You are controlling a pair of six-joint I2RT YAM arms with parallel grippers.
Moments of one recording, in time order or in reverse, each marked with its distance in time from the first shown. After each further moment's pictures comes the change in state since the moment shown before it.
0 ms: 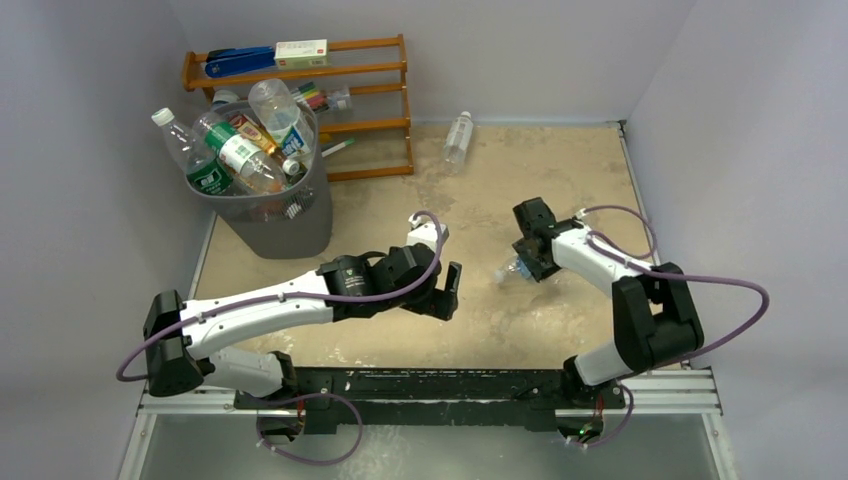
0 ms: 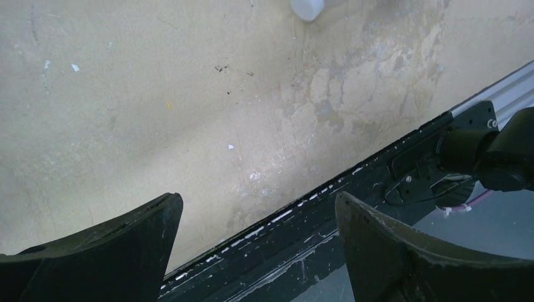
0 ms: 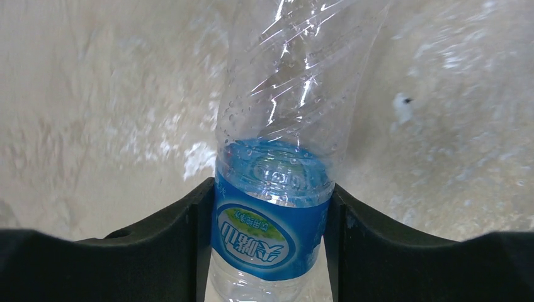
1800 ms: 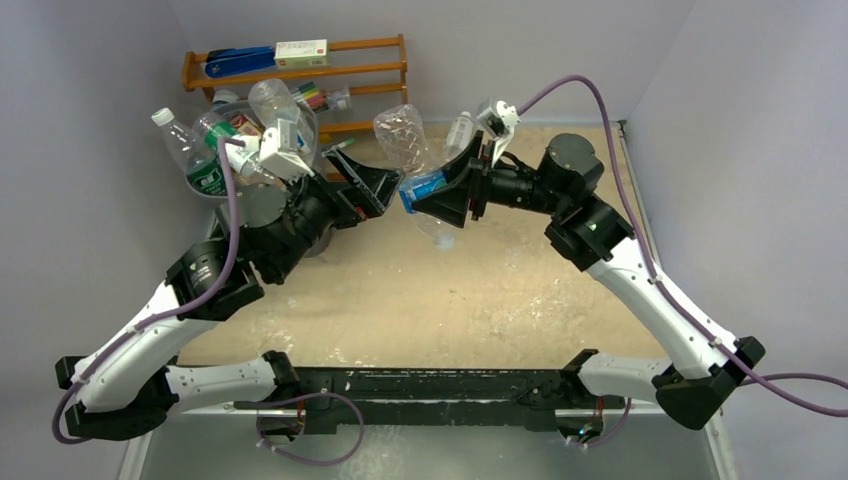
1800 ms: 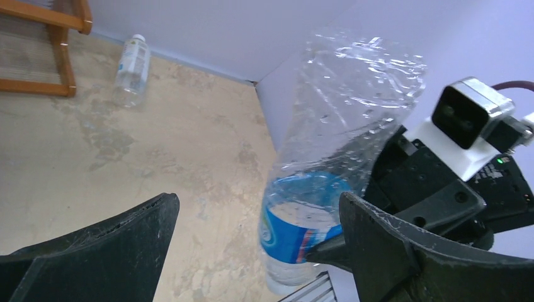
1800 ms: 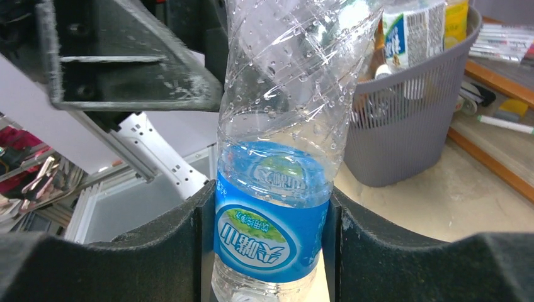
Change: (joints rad) left arm 0.180 -0.312 0.380 0.059 -0.261 -0.061; right arm 0.357 -0.295 0.536 0.538 -1.111 -0.986
